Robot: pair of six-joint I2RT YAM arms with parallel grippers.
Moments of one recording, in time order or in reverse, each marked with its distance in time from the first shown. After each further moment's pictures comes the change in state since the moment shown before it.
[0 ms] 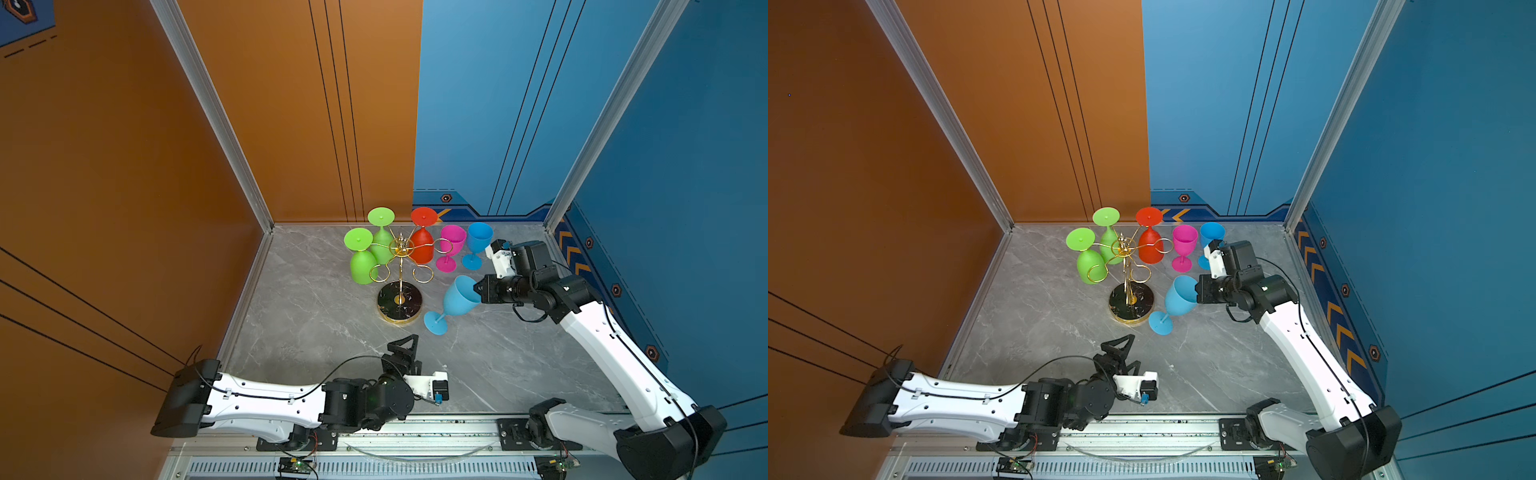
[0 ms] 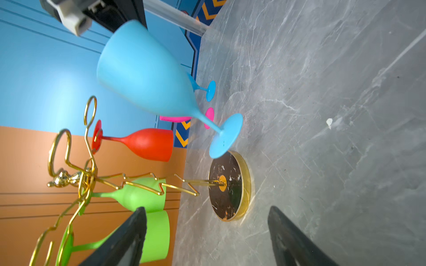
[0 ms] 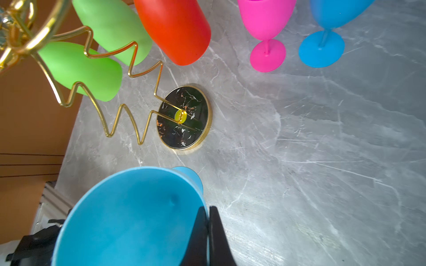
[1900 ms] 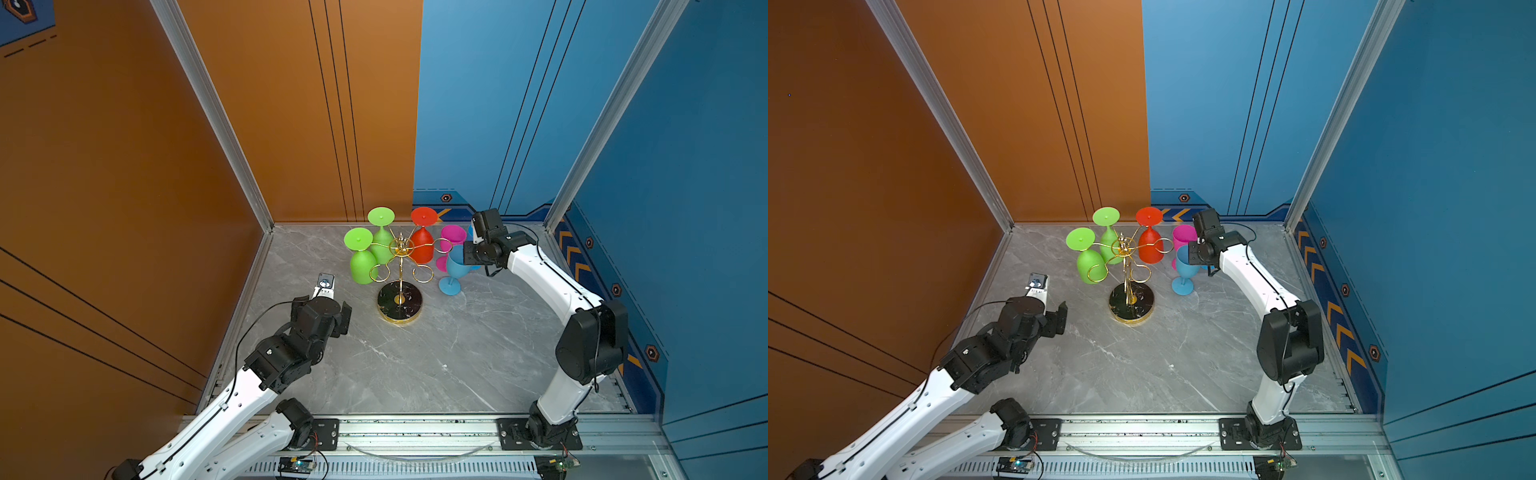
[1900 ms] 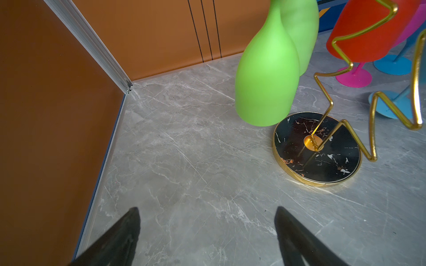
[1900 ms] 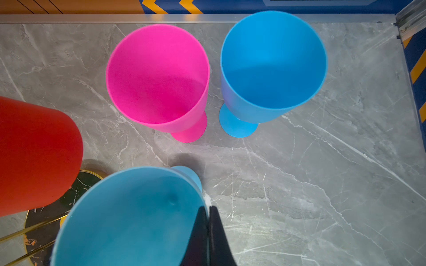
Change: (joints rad) left arm 0.870 -0.307 0.204 -0.625 0.295 -0.897; right arm -0.023 0.577 0.345 0.126 0.372 -0.062
